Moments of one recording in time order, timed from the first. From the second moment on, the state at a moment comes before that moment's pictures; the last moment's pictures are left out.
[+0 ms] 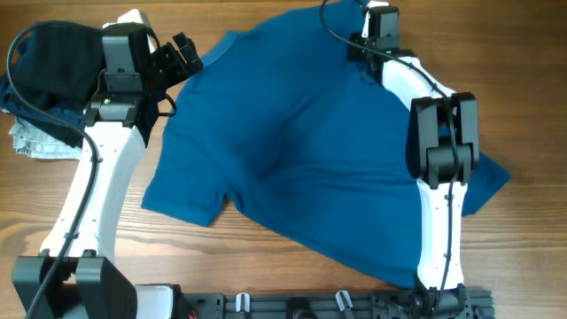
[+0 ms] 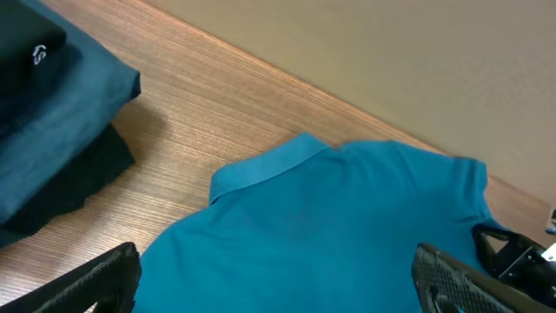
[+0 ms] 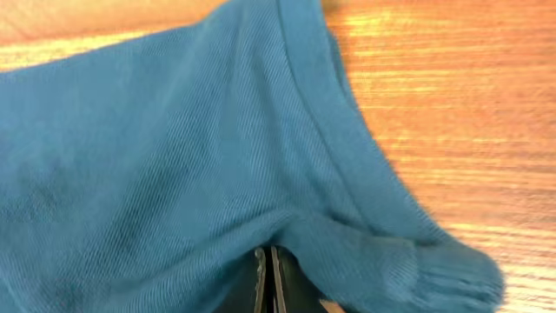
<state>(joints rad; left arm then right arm) -0.03 1.54 1.26 -0.36 0.02 -0.47 0.13 2.50 1.86 -0.09 0.03 0.15</state>
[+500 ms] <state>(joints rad) -0.03 1.54 1.26 -0.36 0.02 -0.47 -0.01 1.96 2.05 -1.23 0.14 0.20</state>
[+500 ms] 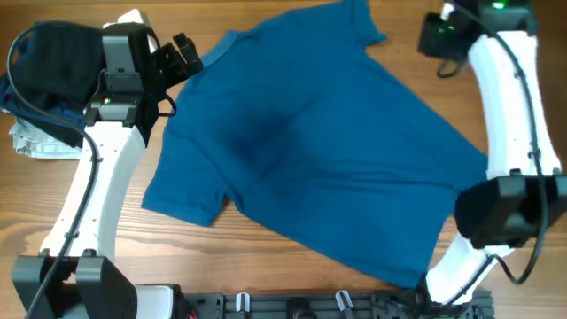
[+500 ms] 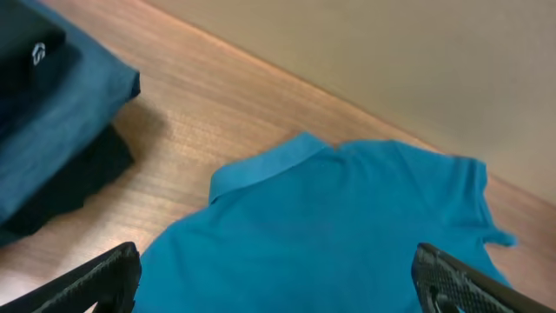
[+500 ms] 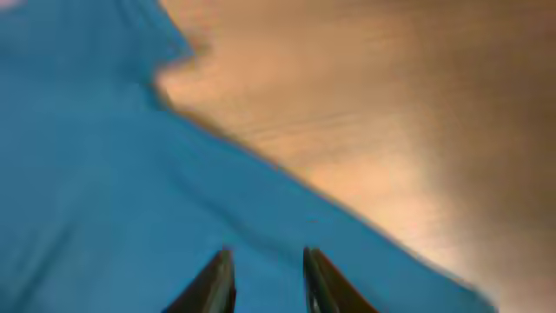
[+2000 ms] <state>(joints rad) -0.03 1.54 1.26 -0.36 0.02 -0.47 -0.37 2.09 1.47 -0.40 0.03 0.14</state>
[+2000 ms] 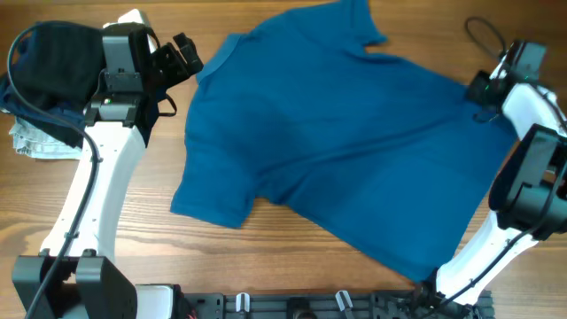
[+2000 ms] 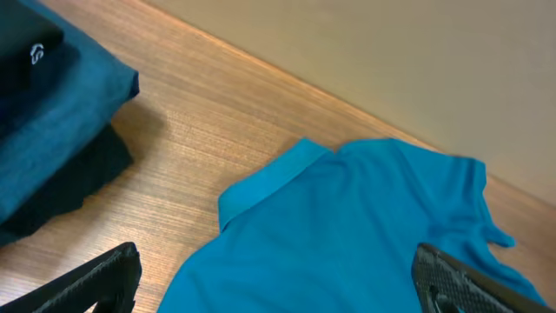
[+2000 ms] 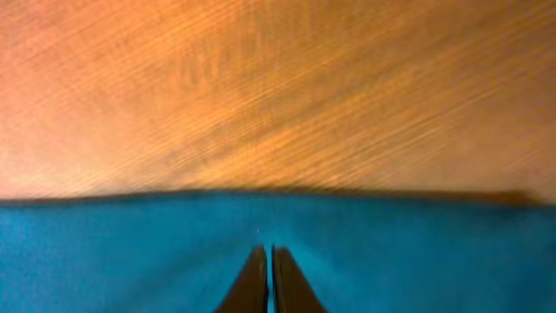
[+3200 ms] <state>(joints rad) -0.12 1.96 1.26 -0.02 0.13 -0.51 -0.38 1.94 1.74 -0.90 0.03 0.16</state>
